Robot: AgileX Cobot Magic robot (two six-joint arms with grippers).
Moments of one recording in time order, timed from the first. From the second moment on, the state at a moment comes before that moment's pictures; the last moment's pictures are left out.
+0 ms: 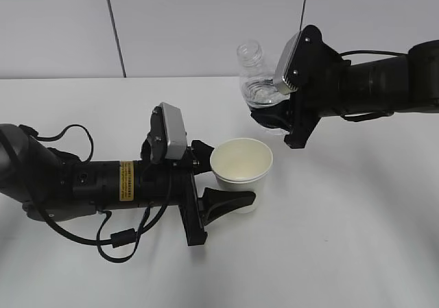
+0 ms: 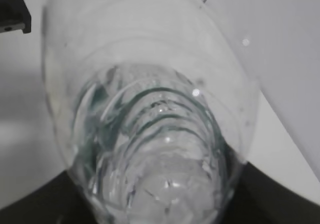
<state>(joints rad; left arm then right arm) -0.46 2.12 -0.88 1.01 -1.14 -0.25 0.18 1.84 -1.06 1.78 0.57 -2.66</state>
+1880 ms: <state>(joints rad) -0.46 2.12 -0.88 1.01 -1.13 -0.25 0.18 1.84 -1.06 1.78 0.59 -3.13</state>
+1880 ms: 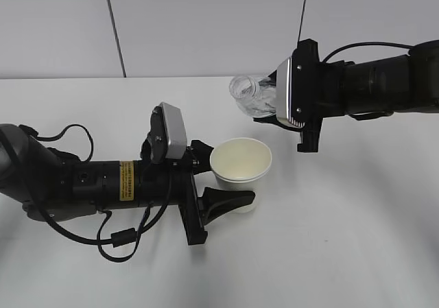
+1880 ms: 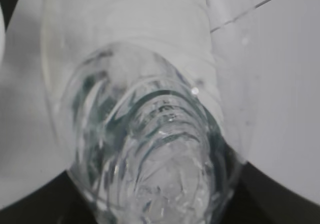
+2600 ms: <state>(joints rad) -0.46 2.12 -0.88 1.01 -1.13 -0.25 0.18 1.84 -1.06 1.78 0.59 -3.13</state>
